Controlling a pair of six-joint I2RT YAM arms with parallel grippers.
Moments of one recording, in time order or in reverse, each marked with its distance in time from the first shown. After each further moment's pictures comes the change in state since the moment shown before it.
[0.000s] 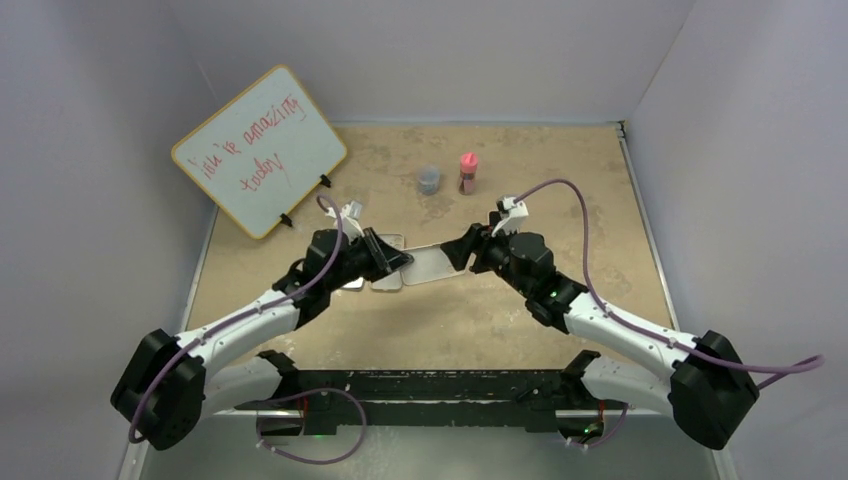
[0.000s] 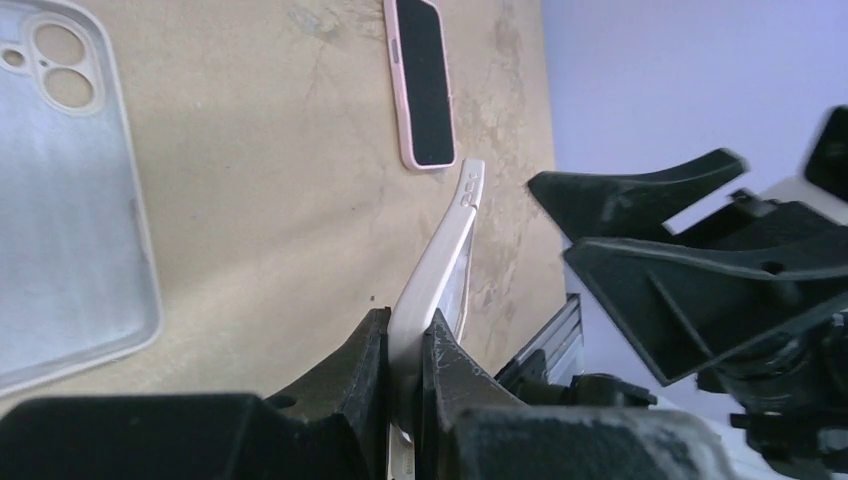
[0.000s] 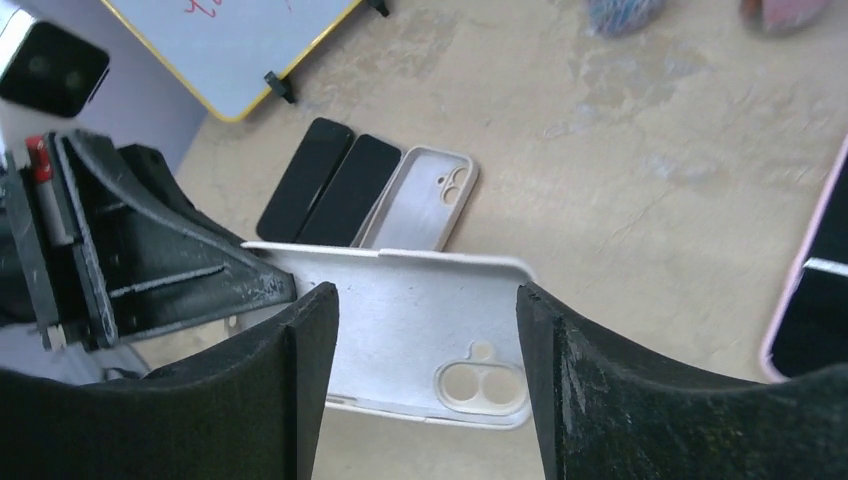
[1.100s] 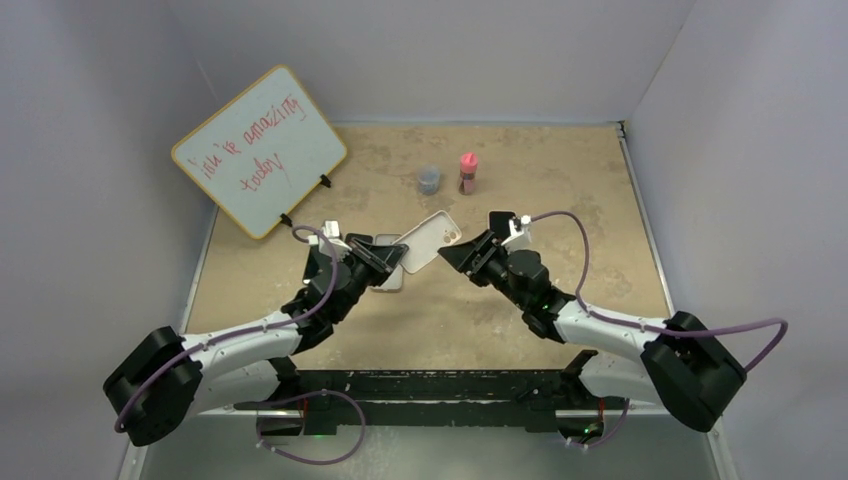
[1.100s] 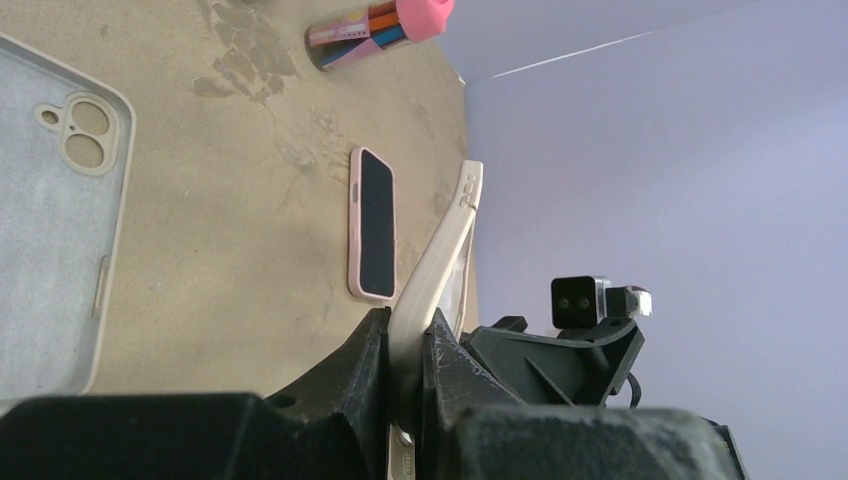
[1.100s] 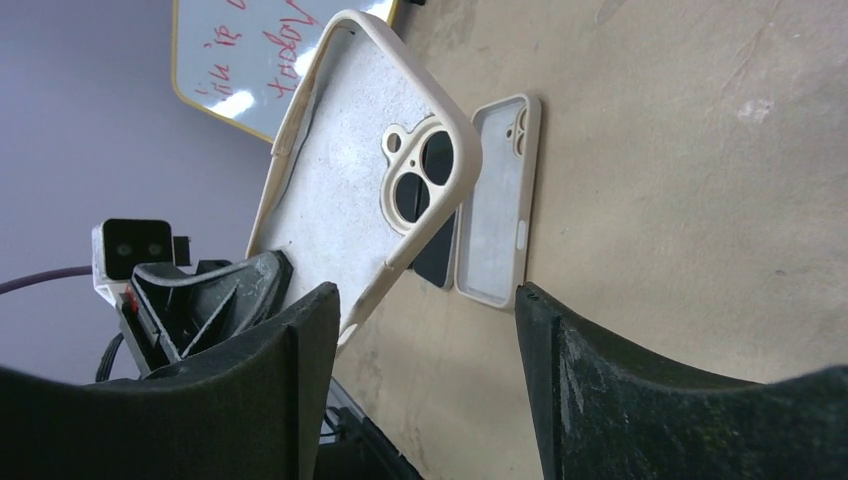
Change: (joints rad) left arm -0.246 -0.056 -0.207 0.394 -0.605 -0.275; right arm 0.002 0.098 -0.201 0.302 0.004 0.631
